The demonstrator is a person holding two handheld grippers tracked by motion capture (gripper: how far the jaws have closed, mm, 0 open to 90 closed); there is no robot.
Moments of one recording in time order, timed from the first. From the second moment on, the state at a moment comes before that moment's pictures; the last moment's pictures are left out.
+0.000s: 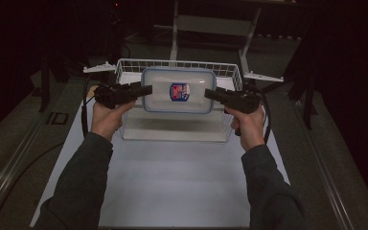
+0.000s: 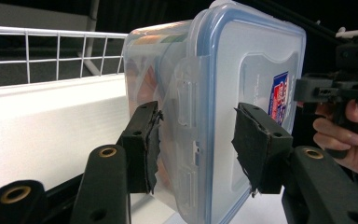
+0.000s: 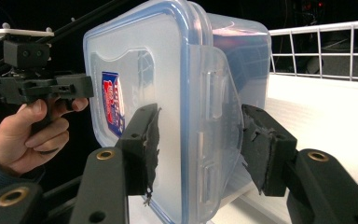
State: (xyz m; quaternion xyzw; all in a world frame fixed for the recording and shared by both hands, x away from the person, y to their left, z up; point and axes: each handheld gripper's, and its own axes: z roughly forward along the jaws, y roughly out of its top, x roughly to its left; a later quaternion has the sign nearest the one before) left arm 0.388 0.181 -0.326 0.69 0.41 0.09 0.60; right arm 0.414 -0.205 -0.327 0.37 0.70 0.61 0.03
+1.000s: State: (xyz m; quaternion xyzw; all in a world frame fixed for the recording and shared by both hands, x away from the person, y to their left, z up) left arm 0.400 0.167 -0.323 0.68 0.47 0.14 0.55; right arm 0.431 -0.201 -0.326 0.41 0.70 0.59 0.02
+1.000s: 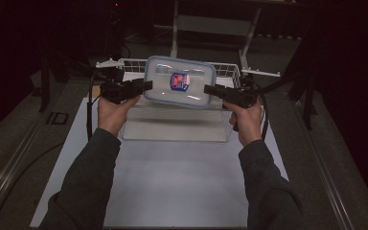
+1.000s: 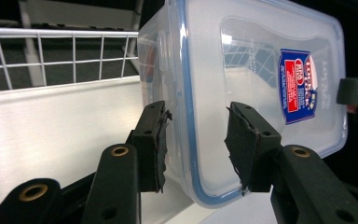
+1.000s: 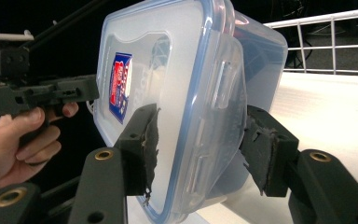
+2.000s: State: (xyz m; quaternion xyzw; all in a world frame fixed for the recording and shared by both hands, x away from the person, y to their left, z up) left arm 0.386 0.167 -0.317 0.69 0.43 0.18 0.55; right arm 0.420 -0.194 -0.306 0.39 0.75 0.52 0.15
